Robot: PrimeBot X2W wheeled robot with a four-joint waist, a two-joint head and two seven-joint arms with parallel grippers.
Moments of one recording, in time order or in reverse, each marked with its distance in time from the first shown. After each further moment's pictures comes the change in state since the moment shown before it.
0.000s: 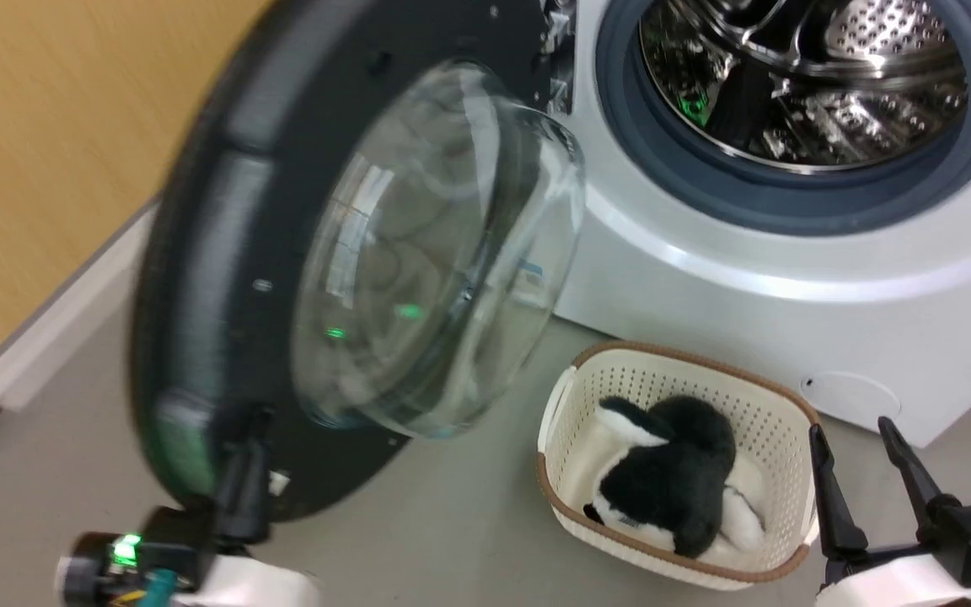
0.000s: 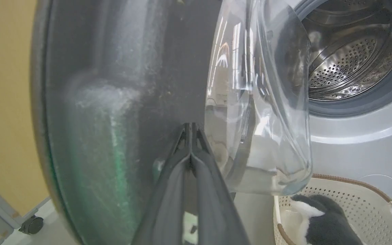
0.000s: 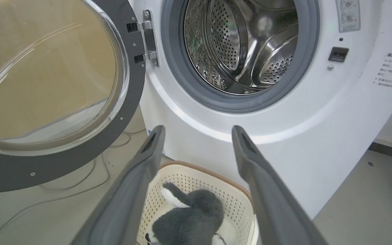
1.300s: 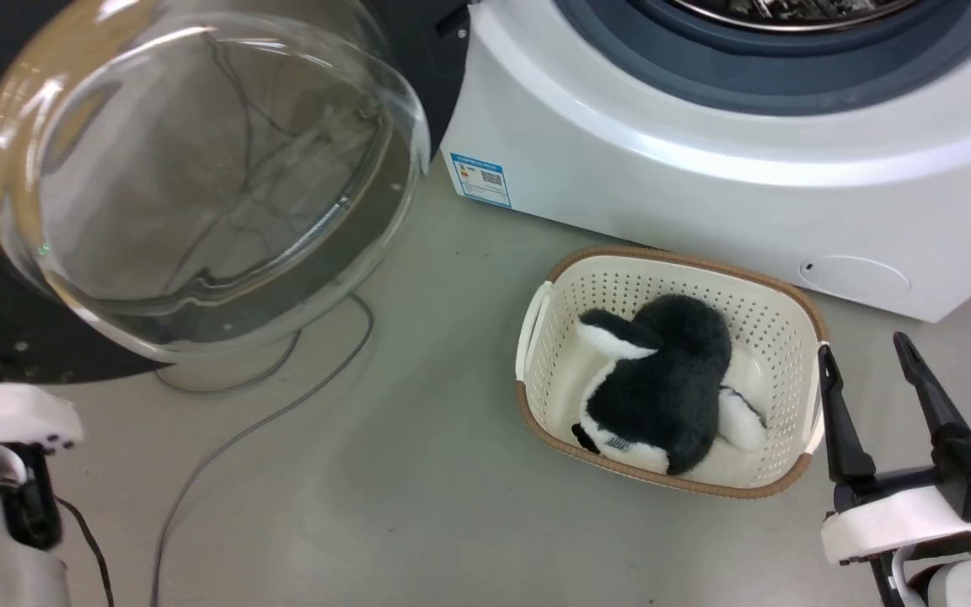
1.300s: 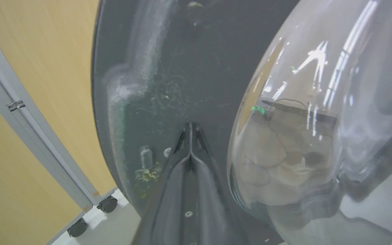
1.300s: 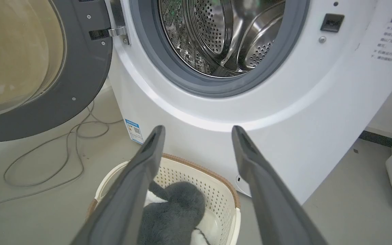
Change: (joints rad) left arm -0.439 0.082 0.495 0.420 -0.015 -0.034 0.000; right arm -0.128 0.000 -0.012 -0.027 -0.106 0.000 0.000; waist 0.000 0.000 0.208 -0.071
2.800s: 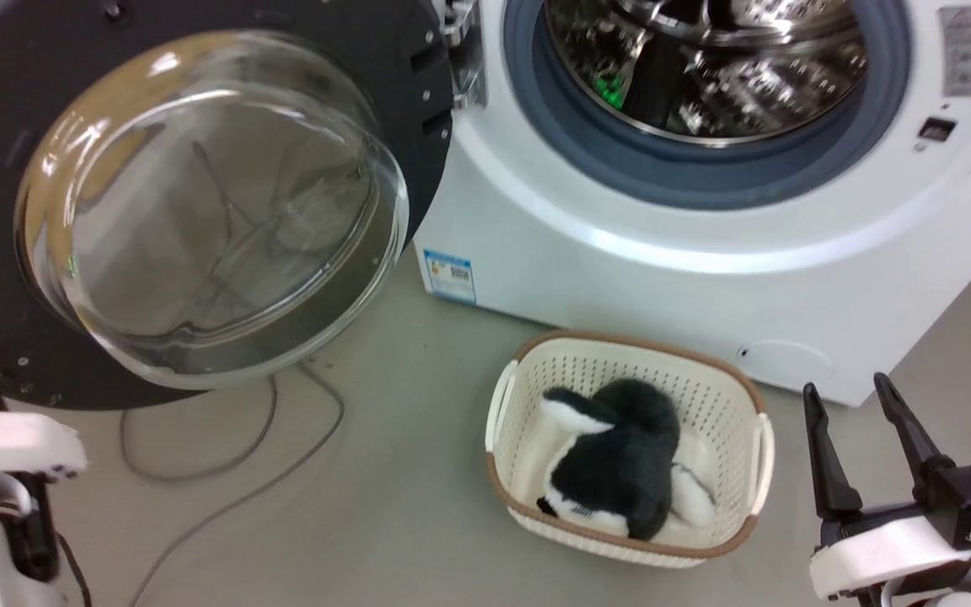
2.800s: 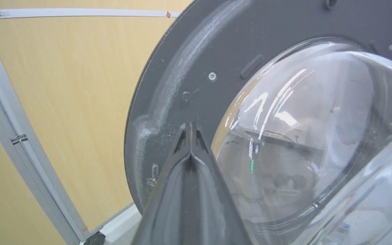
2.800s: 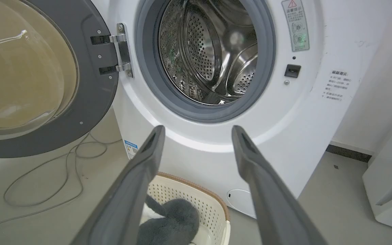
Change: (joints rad) left arm 0.048 0.002 0.027 -0.067 0.081 -0.037 0.000; right arm 0.041 0.000 0.020 0.033 0.065 0.000 0.000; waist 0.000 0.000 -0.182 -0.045
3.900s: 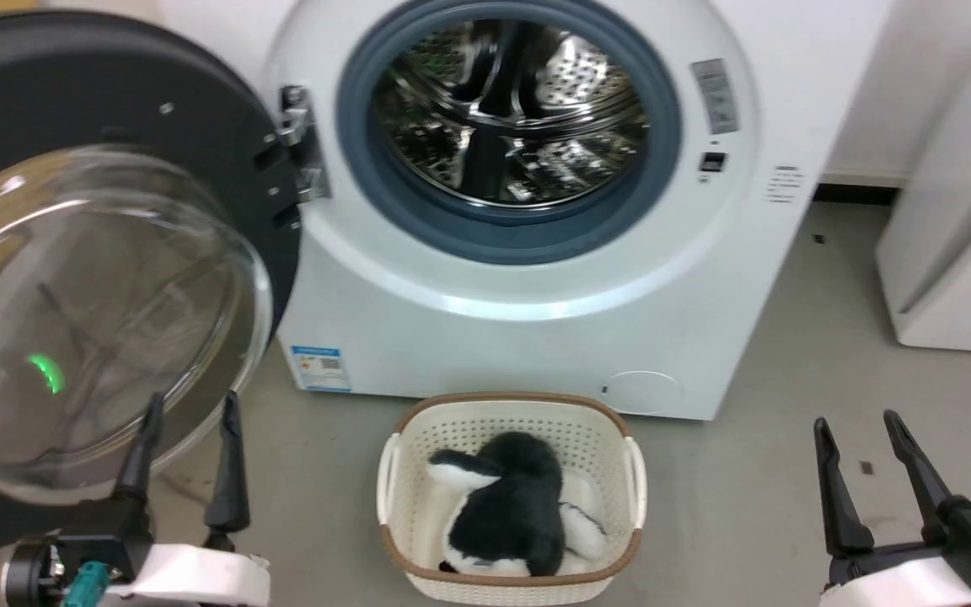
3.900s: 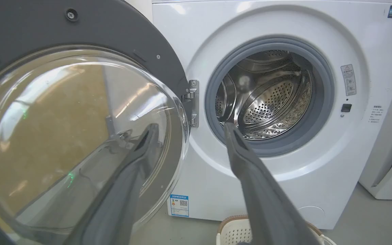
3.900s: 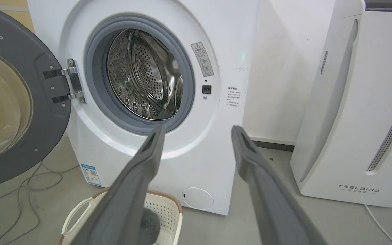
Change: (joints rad) left arm 0.348 -0.156 -0.288 -0.323 -0.038 -0.070 0.000; right arm 0.089 0.000 -0.005 -0.051 0.058 0.000 0.000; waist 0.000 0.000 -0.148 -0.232
